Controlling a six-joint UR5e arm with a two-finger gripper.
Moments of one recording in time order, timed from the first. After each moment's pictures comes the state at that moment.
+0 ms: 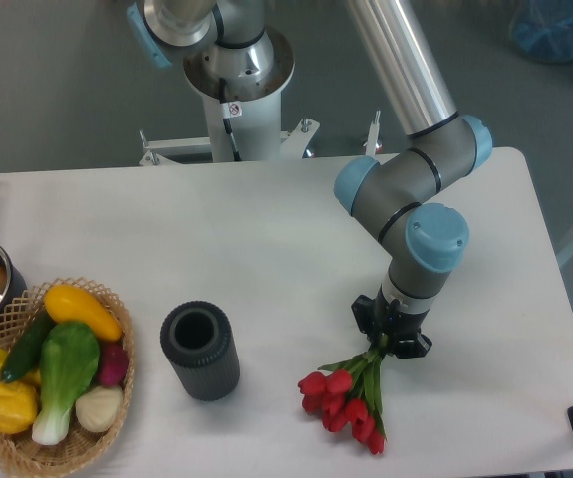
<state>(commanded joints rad) 2.62 -2.17 -1.58 -0.86 1.38 1.29</state>
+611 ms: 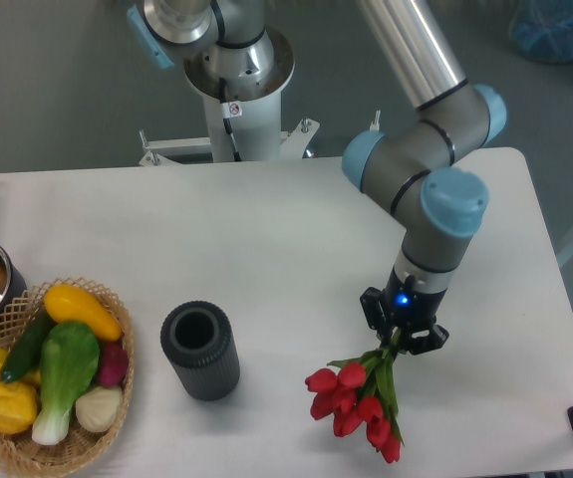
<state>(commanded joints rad) 2.67 -2.04 -1.54 -0.85 1.14 1.20</state>
